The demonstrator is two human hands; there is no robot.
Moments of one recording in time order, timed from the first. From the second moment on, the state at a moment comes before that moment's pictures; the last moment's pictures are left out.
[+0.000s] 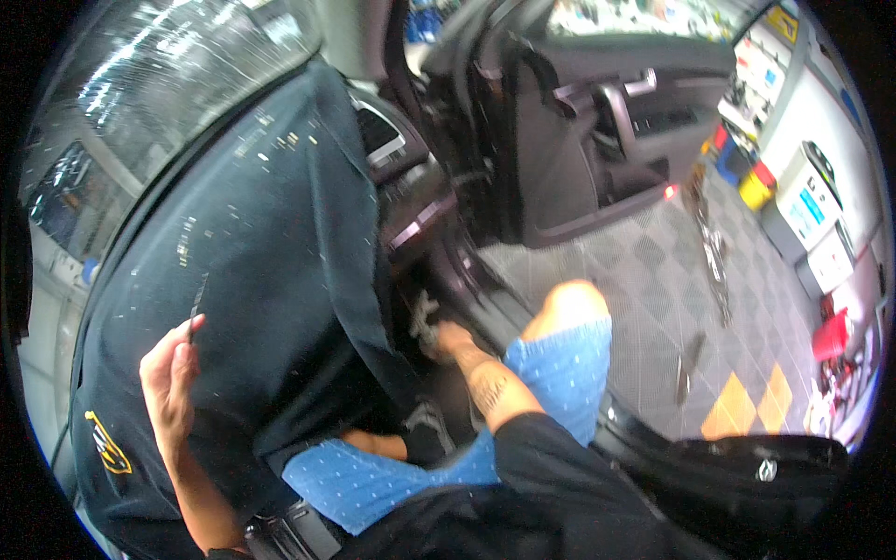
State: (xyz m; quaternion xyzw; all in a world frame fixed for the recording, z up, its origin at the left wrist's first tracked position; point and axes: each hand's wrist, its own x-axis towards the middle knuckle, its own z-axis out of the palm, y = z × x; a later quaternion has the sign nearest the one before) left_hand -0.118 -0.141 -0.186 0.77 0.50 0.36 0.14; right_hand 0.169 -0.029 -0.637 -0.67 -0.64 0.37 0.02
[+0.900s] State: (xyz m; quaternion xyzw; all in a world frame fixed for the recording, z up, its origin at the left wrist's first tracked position) left_hand 0.005 -0.016 0.023 0.79 0.26 0.22 -0.51; right_hand 0.271 0.018 -0.367 -0.52 -0.78 0.32 0.10
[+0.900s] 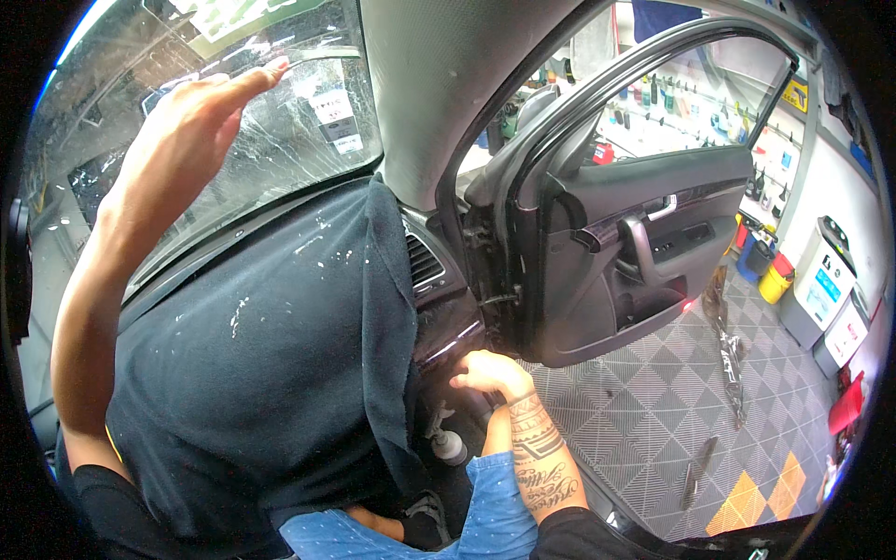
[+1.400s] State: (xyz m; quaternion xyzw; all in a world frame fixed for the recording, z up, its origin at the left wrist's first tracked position) left_hand 0.010 -0.010 0.017 0.76 0.30 0.18 -0.54; right_hand 0.281 0.017 -0.370 -0.54 -0.75 0.36 0.11
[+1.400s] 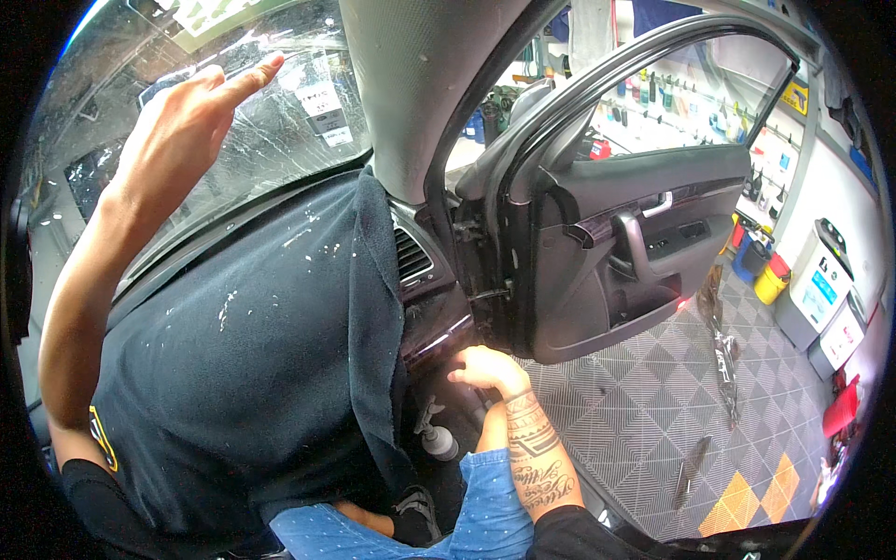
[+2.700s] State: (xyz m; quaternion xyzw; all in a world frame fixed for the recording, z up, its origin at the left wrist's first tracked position) left_hand 0.005 0.000 0.013 0.78 0.27 0.22 -0.53; right_hand 0.287 0.004 -0.372 -0.50 -0.76 0.38 0.15
